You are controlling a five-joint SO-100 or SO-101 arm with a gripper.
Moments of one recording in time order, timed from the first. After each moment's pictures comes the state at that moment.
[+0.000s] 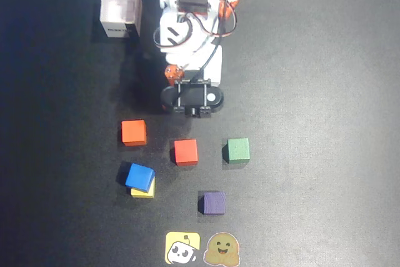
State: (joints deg) arm 0.4 141.4 154.4 46.5 85.0
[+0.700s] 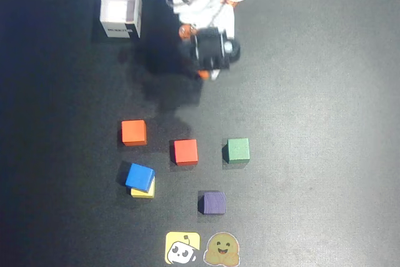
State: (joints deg) arm -4.5 175.8 165.0 70.2 87.4
